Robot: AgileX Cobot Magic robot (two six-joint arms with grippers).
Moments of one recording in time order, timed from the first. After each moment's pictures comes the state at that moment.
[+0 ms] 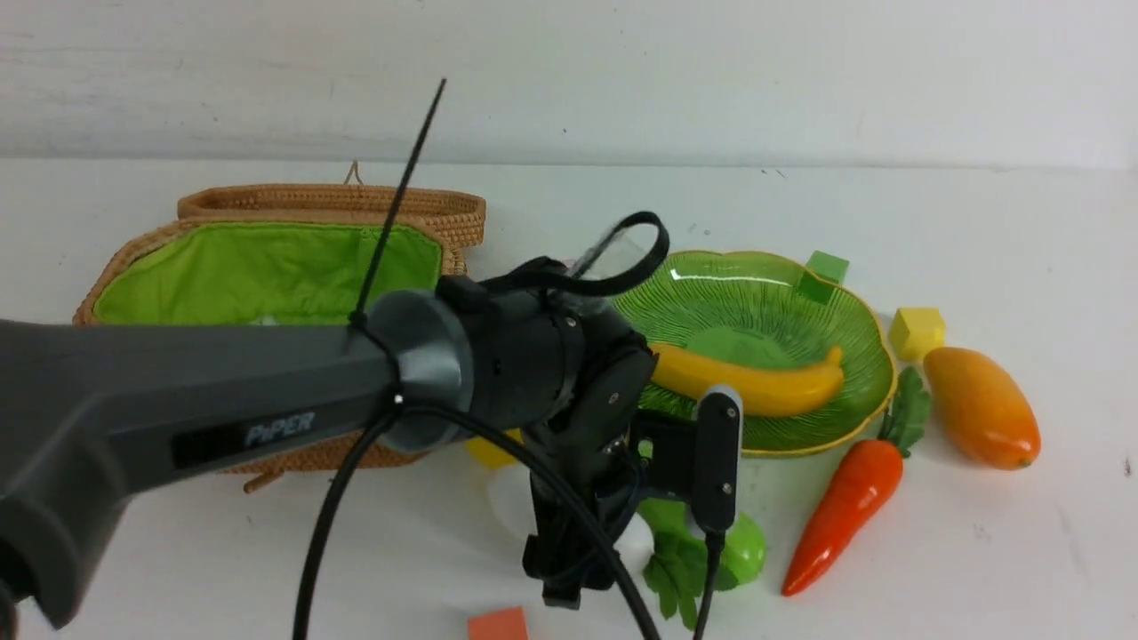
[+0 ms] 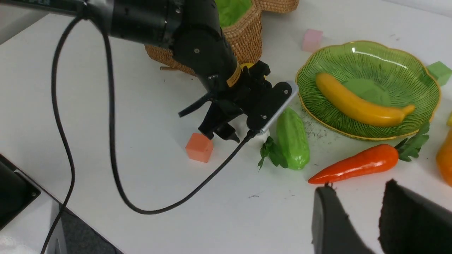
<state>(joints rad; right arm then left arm) 0.44 0.52 -1.21 0.24 1.27 -0.10 -0.77 1.95 -1.38 0.17 0.74 0.82</state>
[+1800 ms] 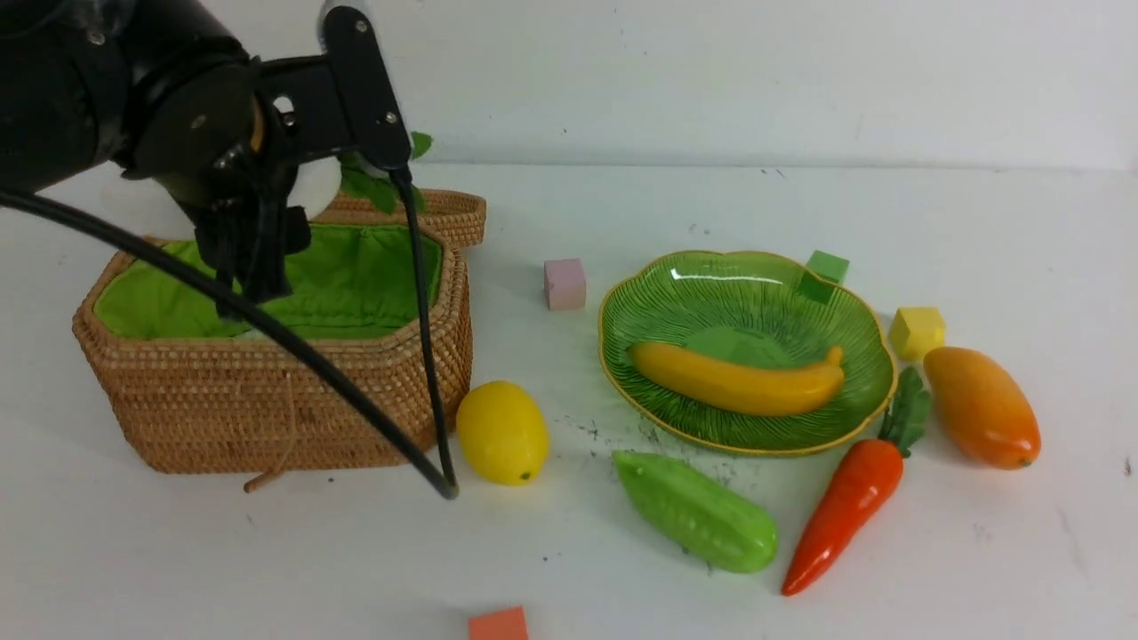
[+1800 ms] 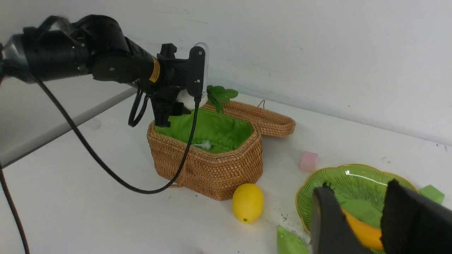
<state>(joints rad) 0.44 0.52 -1.21 0.28 0.94 -0.13 -0.39 1.56 -1.38 0.59 0.80 0.44</state>
